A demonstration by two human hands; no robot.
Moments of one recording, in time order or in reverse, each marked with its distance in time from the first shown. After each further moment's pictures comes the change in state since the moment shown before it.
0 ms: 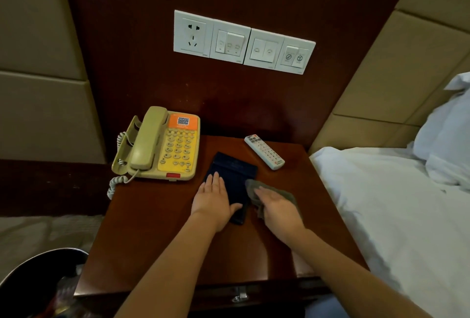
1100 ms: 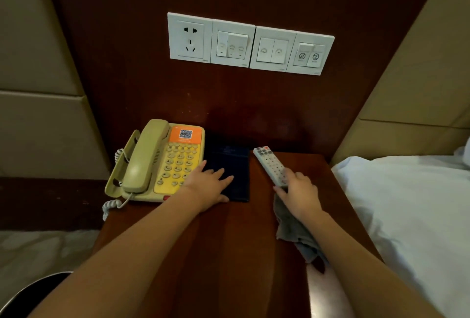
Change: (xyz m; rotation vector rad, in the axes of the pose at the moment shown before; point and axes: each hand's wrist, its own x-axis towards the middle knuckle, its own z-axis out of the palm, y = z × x) left_hand 0.073 -0.049 -0.047 0.397 -0.032 0.179; right_hand 0.090 0.038 -0.019 0.050 0.085 0.228
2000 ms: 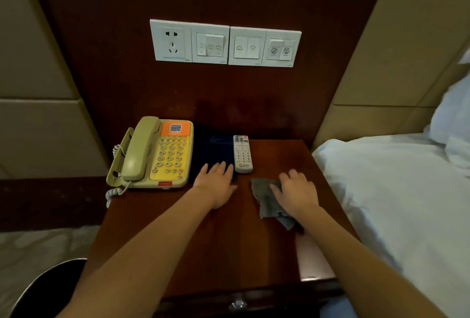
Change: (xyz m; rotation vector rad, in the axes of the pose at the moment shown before) left_hand -0.027 0.056 -0.018 -0.346 0.047 -0.087; right_hand -0.063 0.019 -0.016 -0.176 -0.027 -0.018
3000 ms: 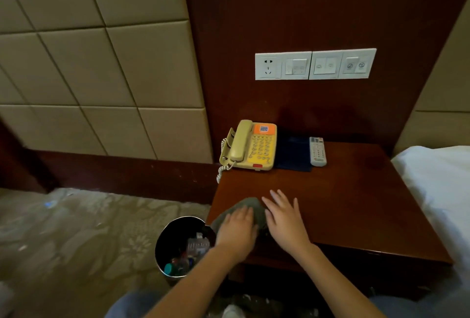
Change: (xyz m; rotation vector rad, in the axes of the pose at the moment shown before) left_hand -0.224 -0.031 0.081 -0.319 0.136 -0.277; right_hand -0.153 -0.165 0.007 0.445 -0.023 -0.459
